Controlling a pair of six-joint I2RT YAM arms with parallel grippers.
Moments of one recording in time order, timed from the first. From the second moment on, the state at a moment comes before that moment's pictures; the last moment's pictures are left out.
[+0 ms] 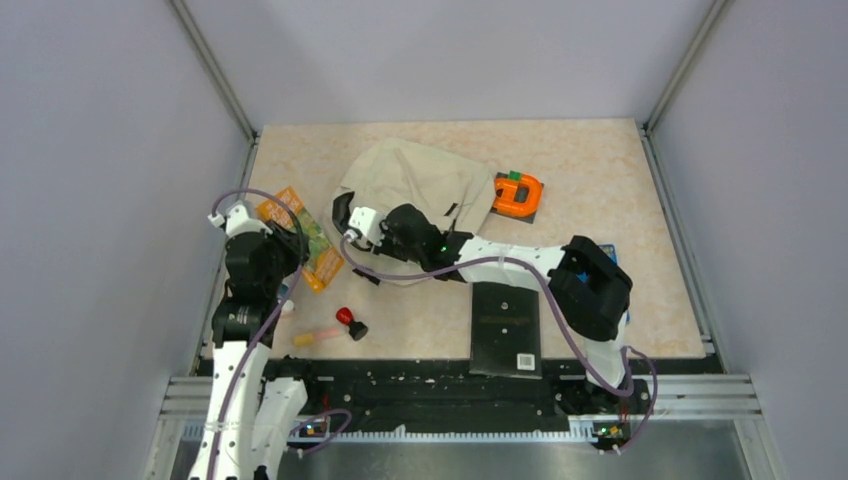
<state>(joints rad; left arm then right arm) 0.03 0.63 0.71 -0.45 -0.04 -0.57 1.03 1.92 1.38 0.00 0.14 -0.47</state>
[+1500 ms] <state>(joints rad) -0.24 0.90 0.38 0.18 0.38 -1.13 0.81 1.73 1.41 0.18 0.23 0.31</state>
